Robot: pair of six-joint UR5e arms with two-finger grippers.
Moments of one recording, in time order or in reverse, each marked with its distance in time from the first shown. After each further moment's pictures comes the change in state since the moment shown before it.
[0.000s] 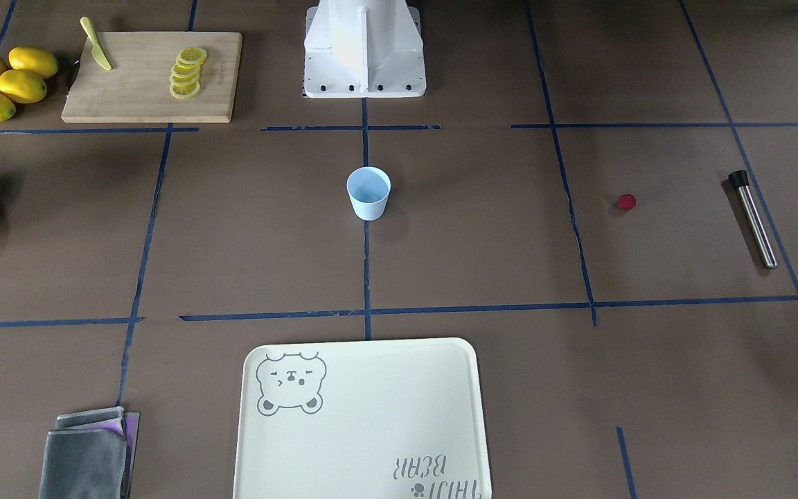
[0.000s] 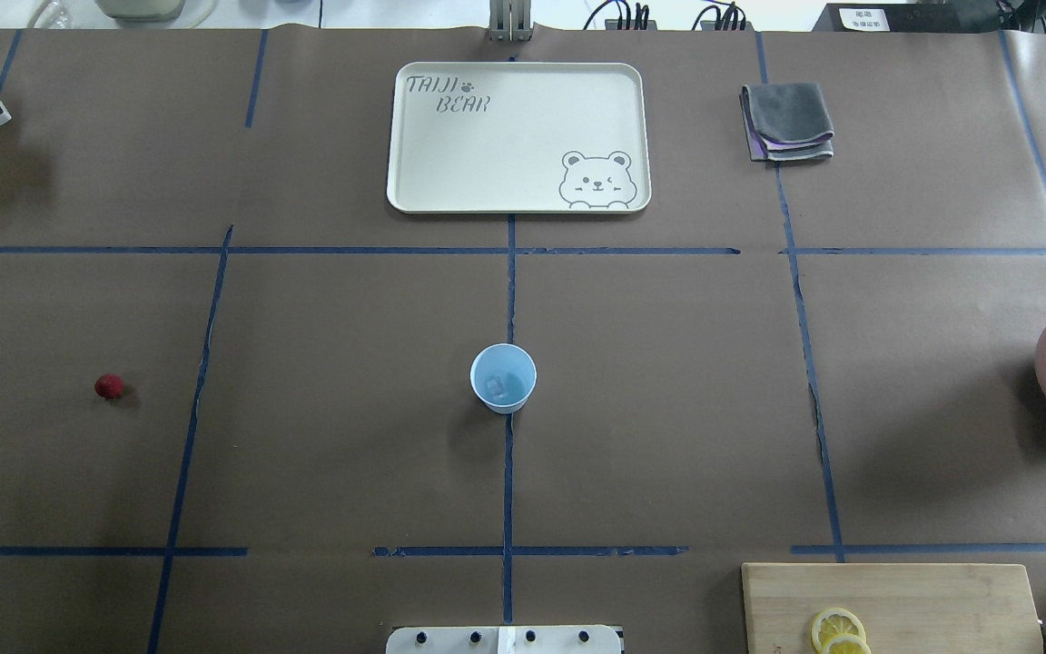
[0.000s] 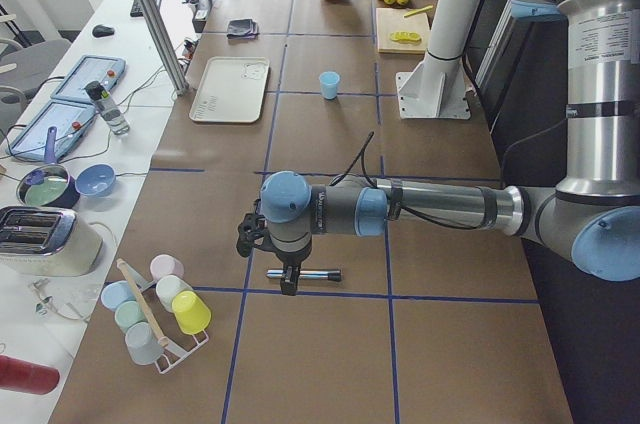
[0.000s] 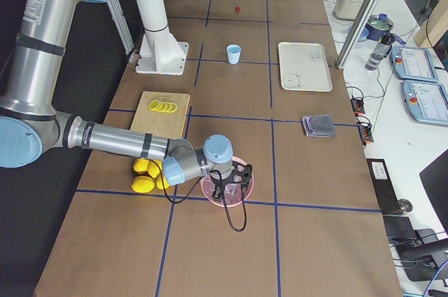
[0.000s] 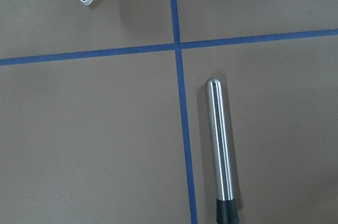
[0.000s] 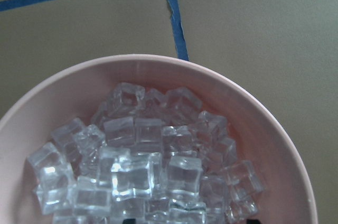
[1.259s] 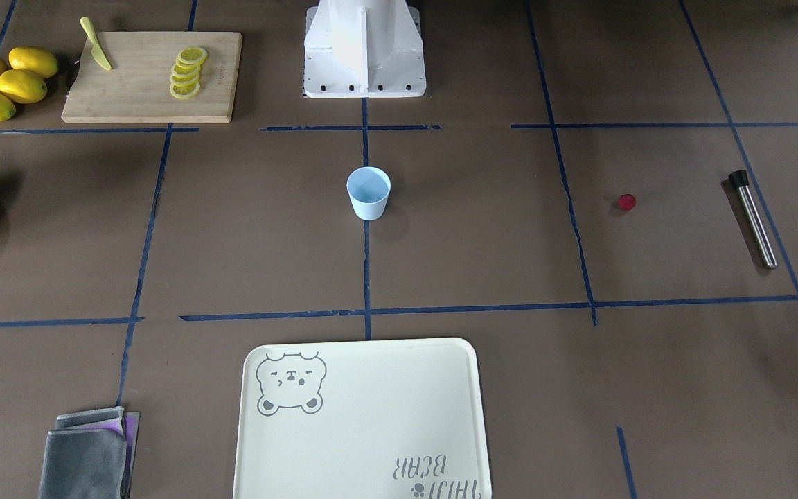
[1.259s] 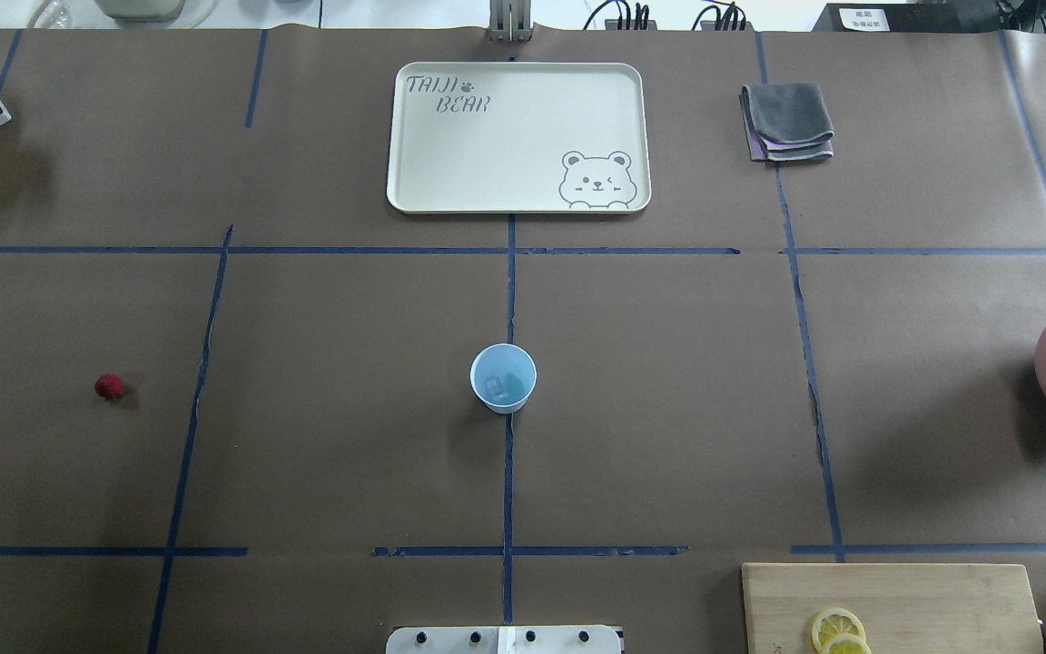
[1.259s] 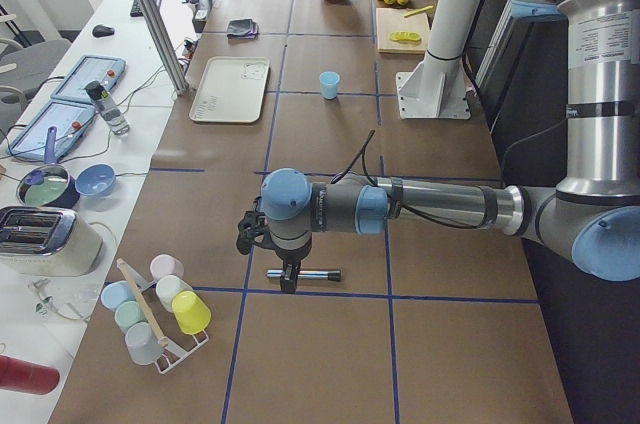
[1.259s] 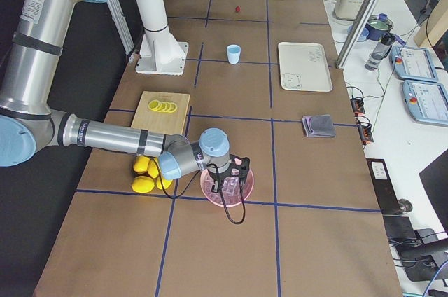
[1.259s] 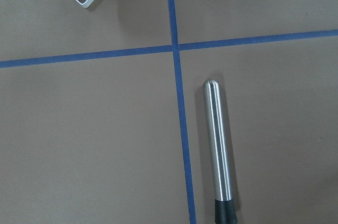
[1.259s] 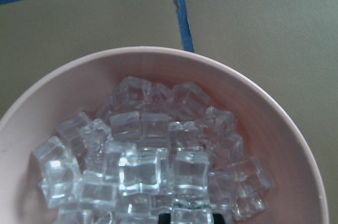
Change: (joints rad) left arm 0.000 0.001 -0.012 0.001 0.000 0.000; right arm -0.002 -0.055 0.105 0.002 0.003 0.000
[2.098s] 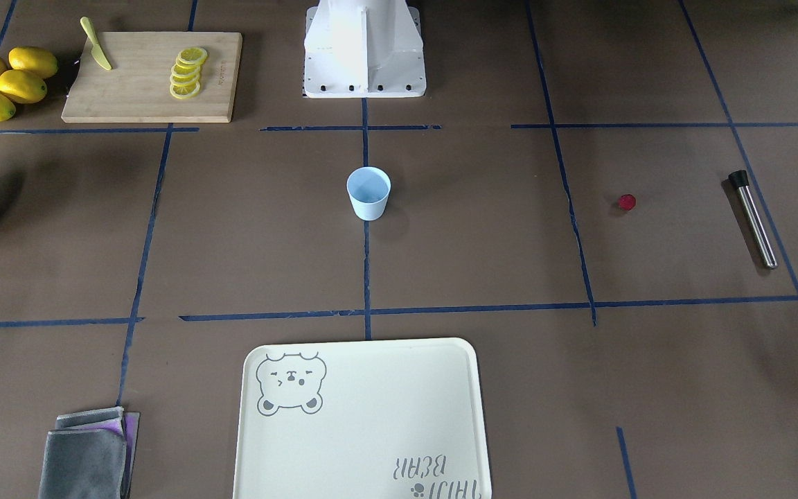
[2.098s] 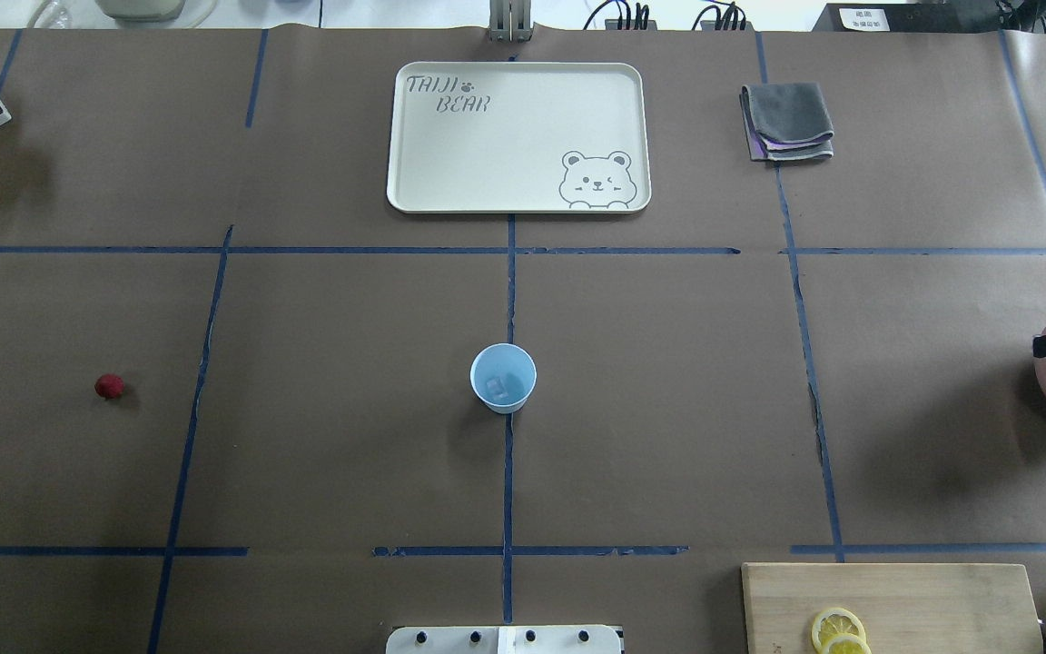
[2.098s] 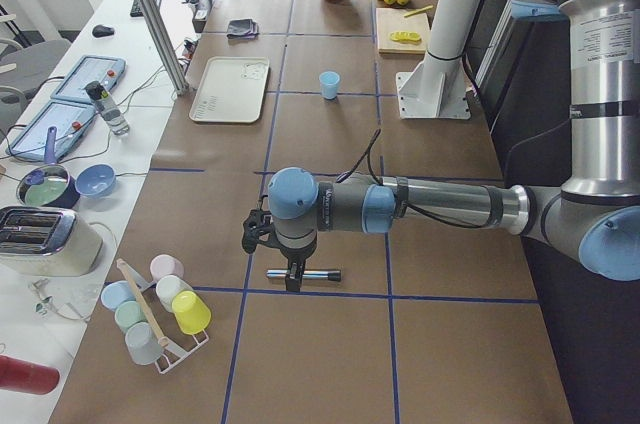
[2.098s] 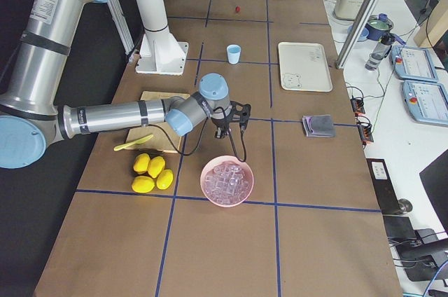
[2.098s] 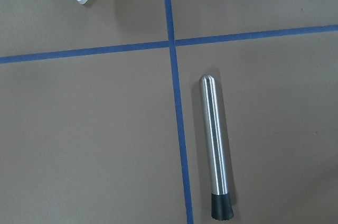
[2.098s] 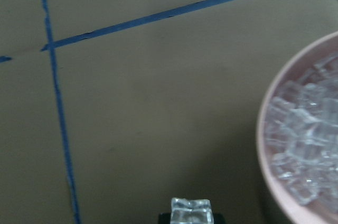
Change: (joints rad) left arm 0.000 0.024 -0.023 -0.001 -0.007 0.000; right arm -0.213 0.077 0.308 -0.009 0.024 0.433
